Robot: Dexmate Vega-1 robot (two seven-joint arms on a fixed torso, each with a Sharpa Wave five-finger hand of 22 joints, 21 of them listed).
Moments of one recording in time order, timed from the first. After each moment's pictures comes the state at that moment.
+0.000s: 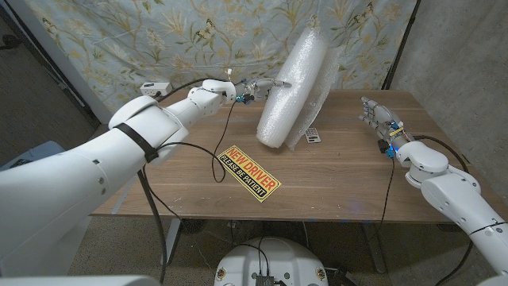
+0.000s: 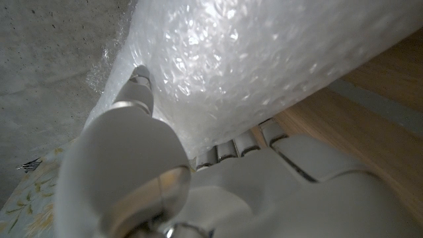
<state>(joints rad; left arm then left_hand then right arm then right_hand) -0.03 0.10 0.82 -0.39 -0.59 -0.08 -0.64 0.98 0.05 0.35 -0.16 0.25 0.55 0.07 0.43 0.26 0.44 -0.01 0.66 0.52 0.50 -0.01 0.44 0.33 0.28 0.13 0.37 0.21 -1.23 -0.67 0.03 -1.90 0.51 -0.16 -0.13 0.36 0.11 0.35 -0.15 0.17 0.05 0.12 0.19 0.19 0.00 0.16 0.20 0.20 -0.03 0.12 0.20 0.20 0.19 0.03 0.19 0.17</state>
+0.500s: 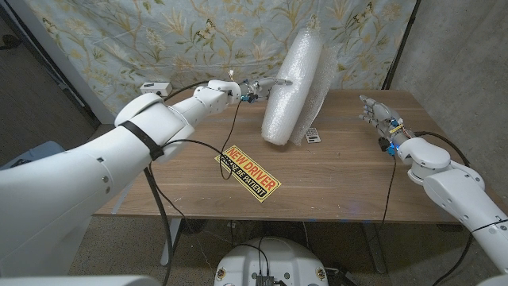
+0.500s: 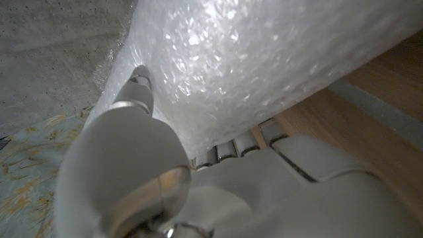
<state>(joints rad) -0.03 0.07 0.80 -0.40 -0.60 0.01 -0.54 0.99 0.04 0.35 -0.16 0.25 0.55 0.07 0.43 0.26 0.44 -0.01 0.66 0.52 0.51 -0.01 0.45 0.33 0.28 0.13 0.37 0.21 -1.22 -0.68 0.05 -1.94 0.48 -0.23 -0.11 0.38 0.10 0.35 -0.16 0.17 0.04 0.12 0.19 0.19 0.00 0.17 0.20 0.20 -0.03 0.13 0.20 0.20 0.19 0.05 0.19 0.17</state>
